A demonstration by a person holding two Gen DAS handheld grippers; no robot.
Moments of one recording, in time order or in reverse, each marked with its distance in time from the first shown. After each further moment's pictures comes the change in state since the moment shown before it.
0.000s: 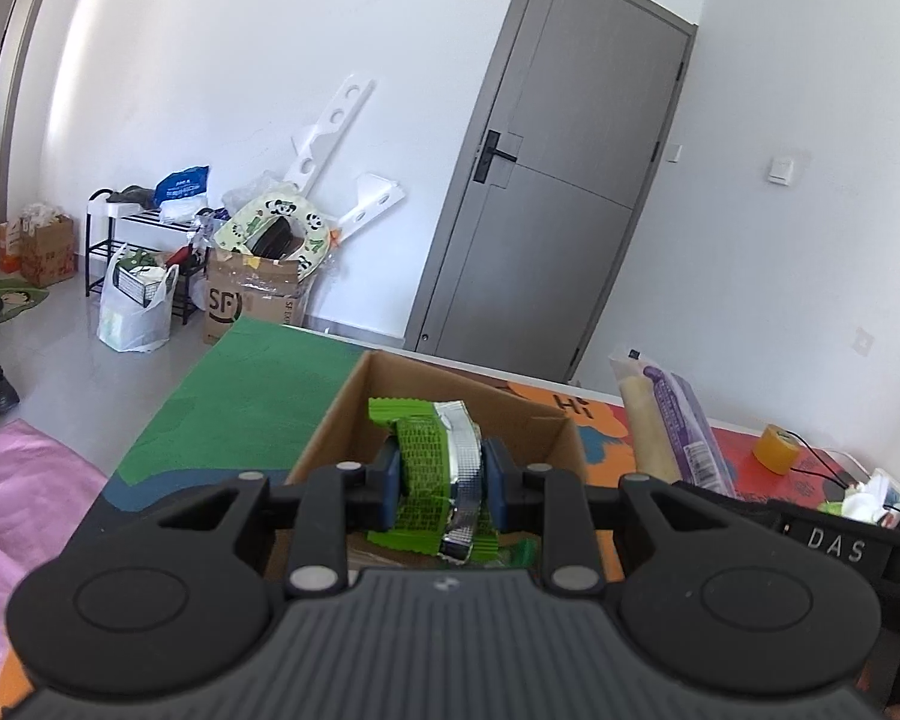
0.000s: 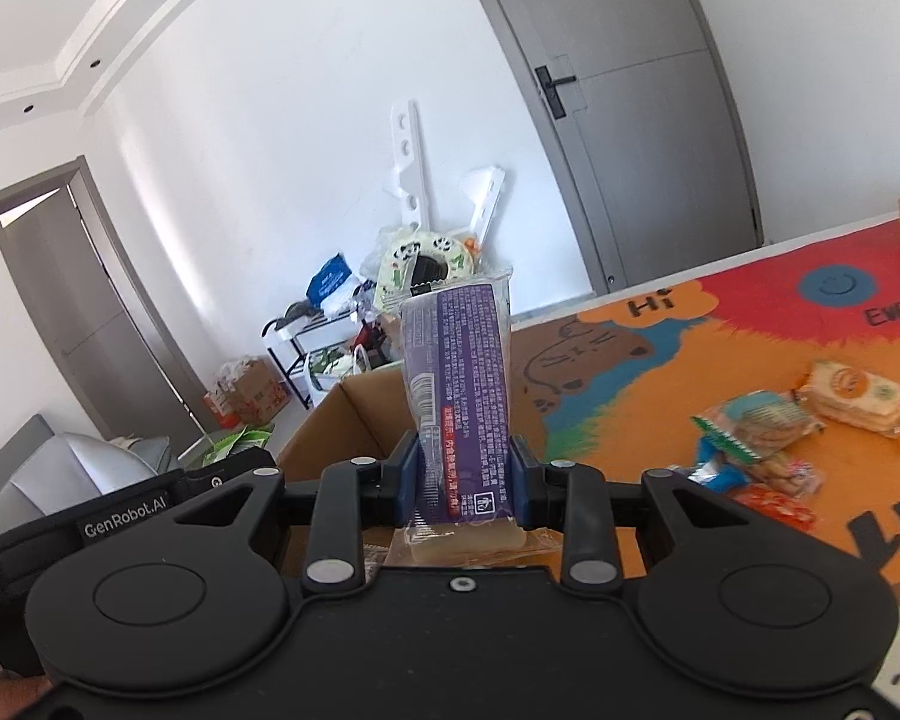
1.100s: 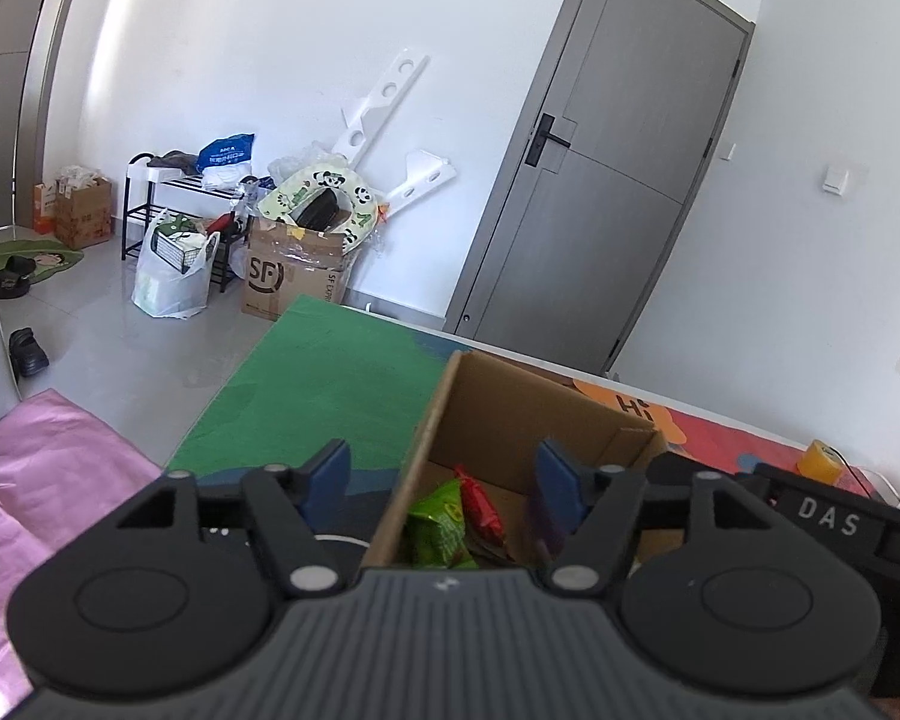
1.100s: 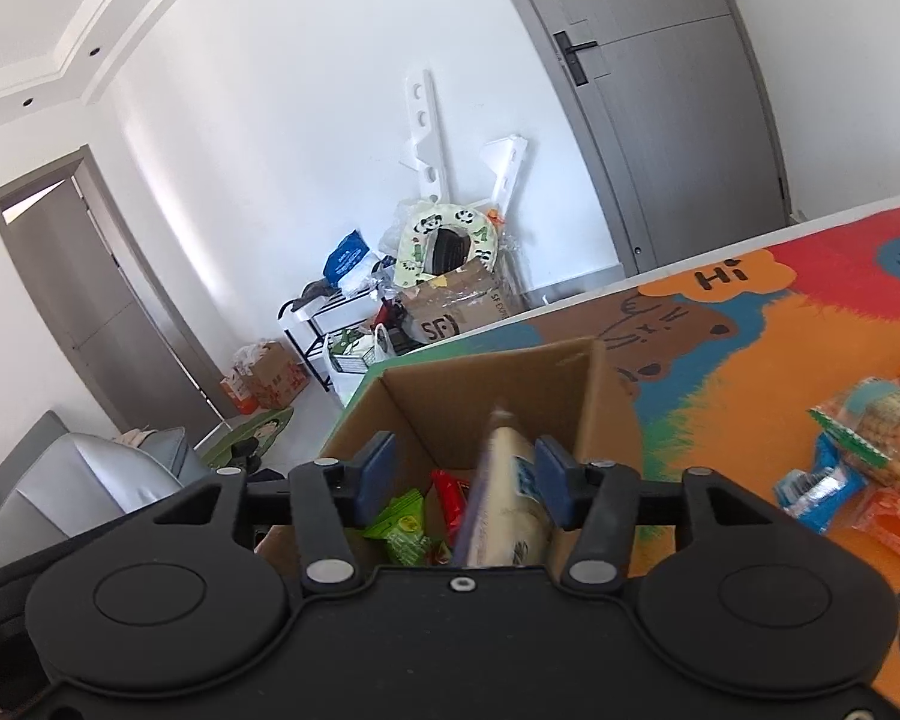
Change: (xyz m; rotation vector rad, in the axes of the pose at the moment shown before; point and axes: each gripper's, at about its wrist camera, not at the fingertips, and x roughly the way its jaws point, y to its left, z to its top) left arm 0.014 0.043 0.014 -0.059 0.050 0.063; right arm 0.045 0.036 0.004 0.033 0.047 0.028
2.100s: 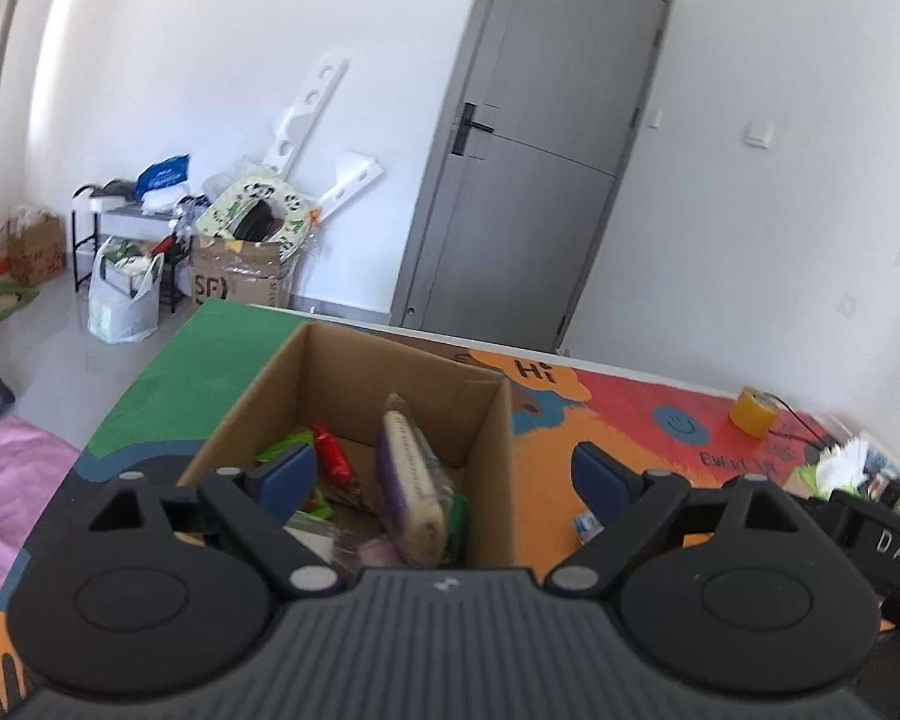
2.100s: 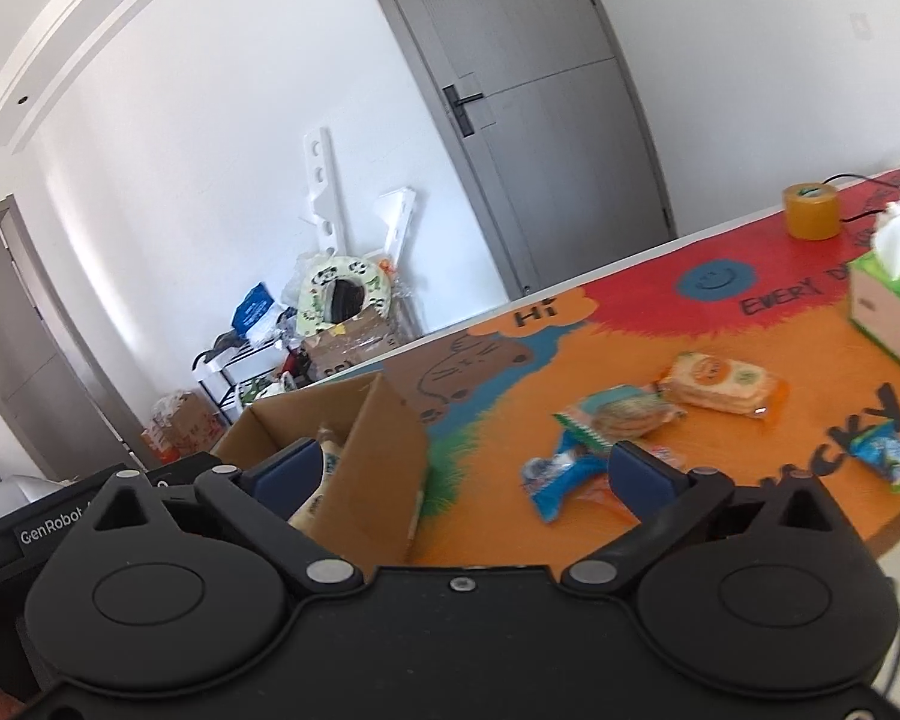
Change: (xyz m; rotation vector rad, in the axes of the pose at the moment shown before) left arm -0.032 -0.085 -0.028 0.118 0.005 -0.078; right arm -0.103 -0.073 -0.010 0.051 -0.101 -0.192
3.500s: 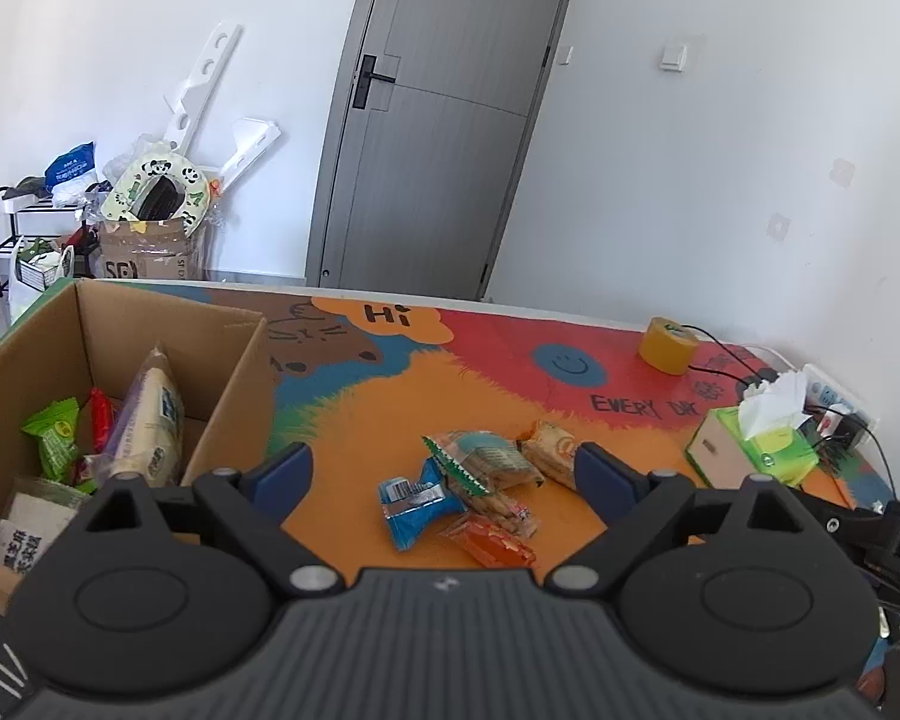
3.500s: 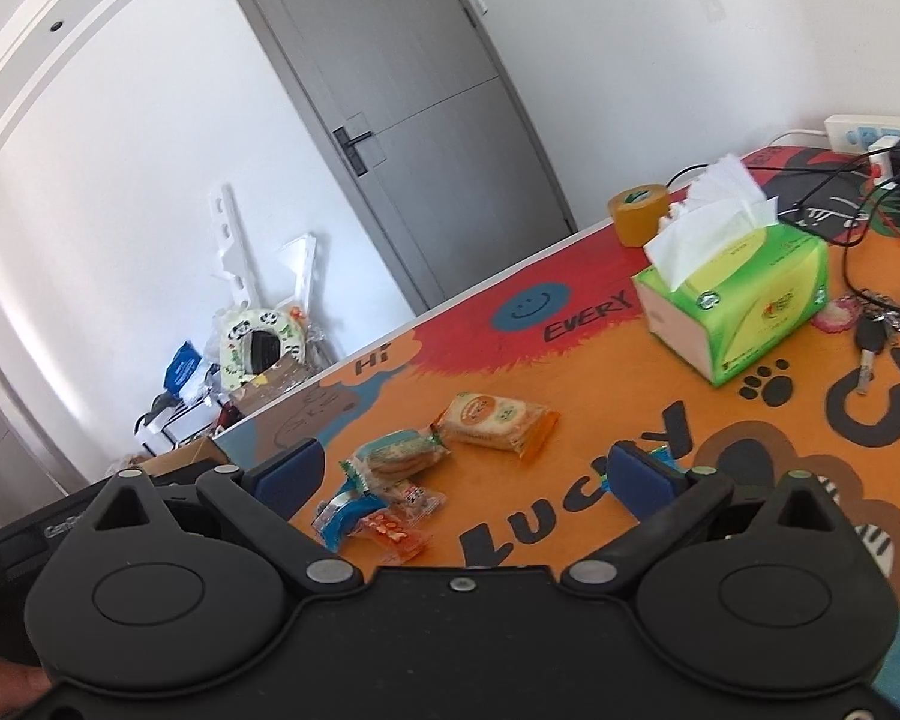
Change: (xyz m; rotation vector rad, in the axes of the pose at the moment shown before) left arm 0.060 -0.114 -0.030 0.081 0.089 -0.103; right arm -0.035 -0.135 0.014 0.131 -0.041 -0.097
